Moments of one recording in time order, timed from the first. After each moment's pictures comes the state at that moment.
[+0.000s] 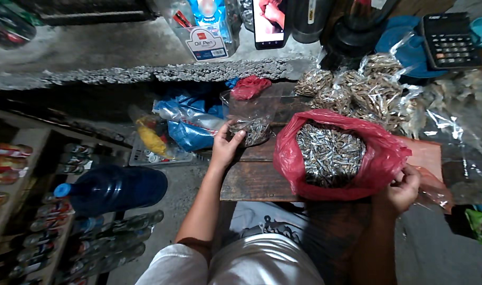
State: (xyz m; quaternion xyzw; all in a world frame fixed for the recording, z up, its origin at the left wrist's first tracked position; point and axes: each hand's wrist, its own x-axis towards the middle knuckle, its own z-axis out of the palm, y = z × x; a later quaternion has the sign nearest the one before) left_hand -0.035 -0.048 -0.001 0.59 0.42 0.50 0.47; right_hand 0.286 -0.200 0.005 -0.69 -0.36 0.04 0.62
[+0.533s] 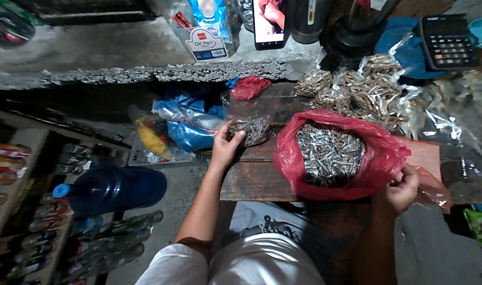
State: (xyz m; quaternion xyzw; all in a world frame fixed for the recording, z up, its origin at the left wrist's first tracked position) left_hand -0.037 -0.046 -0.005 0.60 0.41 0.51 0.47; right_hand 0.287 -0.200 0.004 -0.70 -0.36 0.03 0.62
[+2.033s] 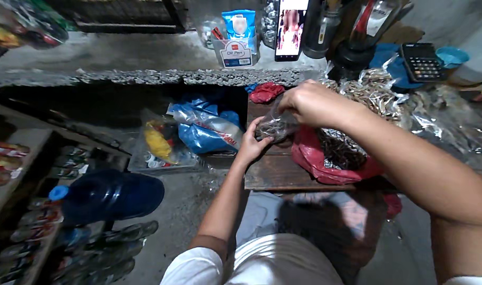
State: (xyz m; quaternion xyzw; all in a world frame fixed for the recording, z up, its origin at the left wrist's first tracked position) left_hand -0.040 -0.051 -0.004 0.65 0.37 0.47 0.48; right_hand 0.145 -0.053 0.180 -0.42 -0.91 0.07 0.02
